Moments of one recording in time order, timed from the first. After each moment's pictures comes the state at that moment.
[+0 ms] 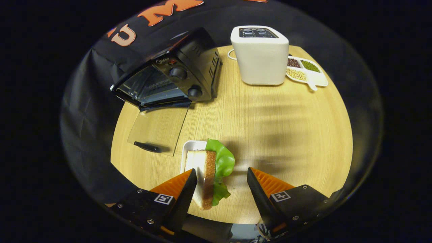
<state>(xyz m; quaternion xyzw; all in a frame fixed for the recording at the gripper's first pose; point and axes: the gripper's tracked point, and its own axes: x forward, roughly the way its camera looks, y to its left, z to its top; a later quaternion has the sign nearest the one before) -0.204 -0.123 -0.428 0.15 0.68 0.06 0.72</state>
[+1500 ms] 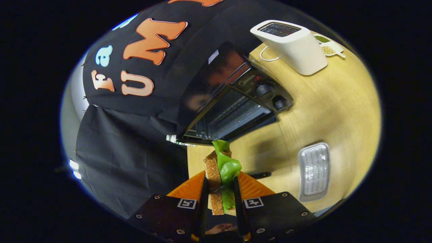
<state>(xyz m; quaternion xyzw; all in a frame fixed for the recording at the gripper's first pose) -0.096 0.069 -0.345 0.44 0.54 0.05 0.72</state>
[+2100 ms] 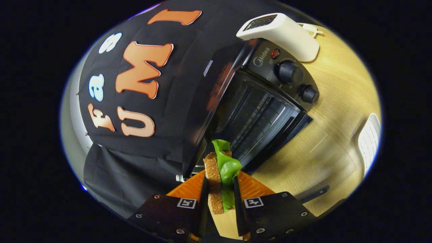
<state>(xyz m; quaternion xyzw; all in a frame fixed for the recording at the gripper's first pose) -0.010 0.111 -0.398 0.56 0.37 -0.07 0.74</state>
